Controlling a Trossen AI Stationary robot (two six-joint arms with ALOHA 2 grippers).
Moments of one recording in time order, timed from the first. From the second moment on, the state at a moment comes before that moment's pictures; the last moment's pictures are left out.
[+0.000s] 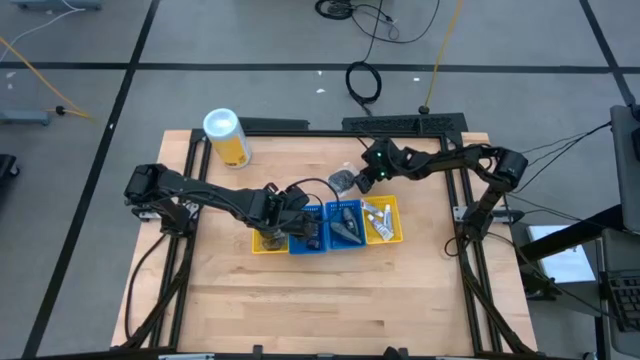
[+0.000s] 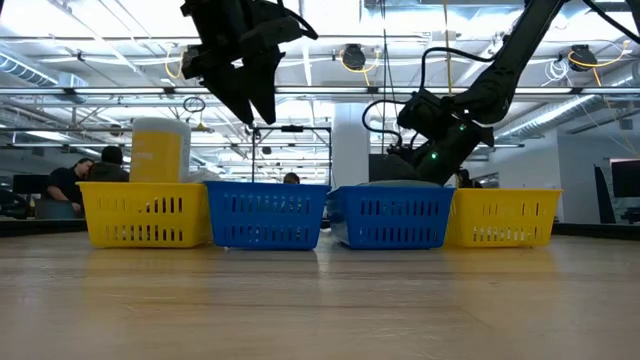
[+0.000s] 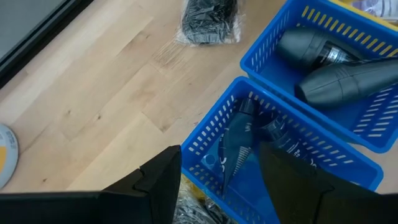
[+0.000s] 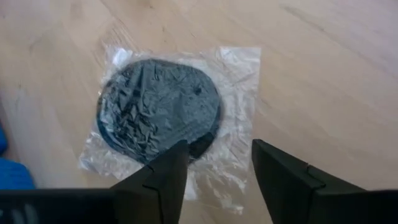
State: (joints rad) left arm -0.16 1.69 1.38 -0.93 -0.51 -0.80; right arm -0.59 1.71 0.74 0.16 -0.18 0.25
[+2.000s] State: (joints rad) left arm -0.16 1.69 1.38 -0.74 -0.53 -0.64; right arm -0.38 1.19 0.74 0.12 -0.24 0.18
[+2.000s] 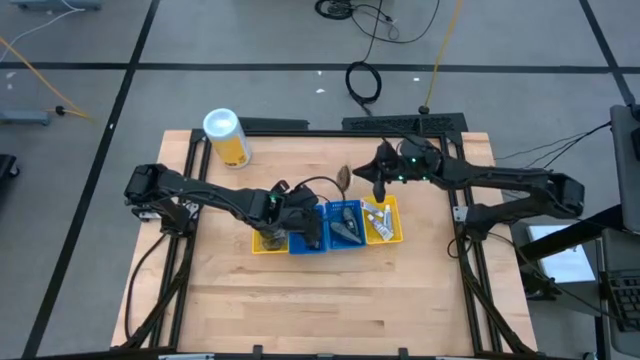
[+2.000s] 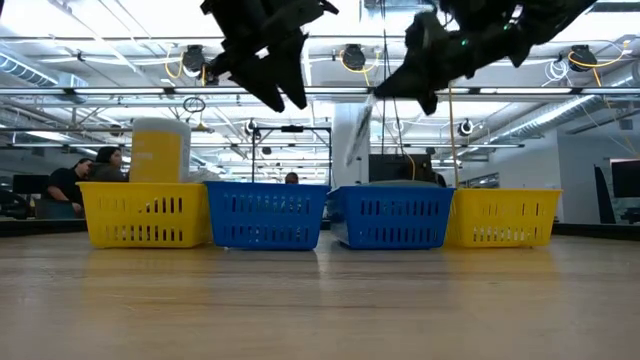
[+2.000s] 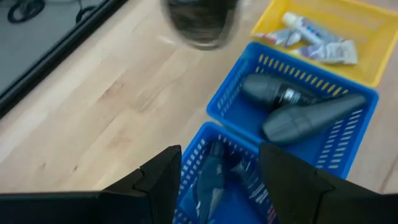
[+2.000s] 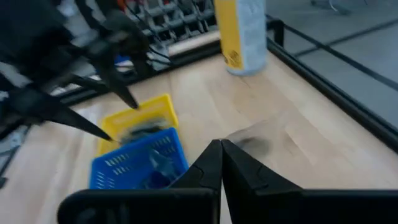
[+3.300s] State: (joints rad) left arm 0.05 1.69 1.38 -0.07 0.21 -0.10; right arm 0.03 0.88 0.74 -0.04 -0.29 0.01
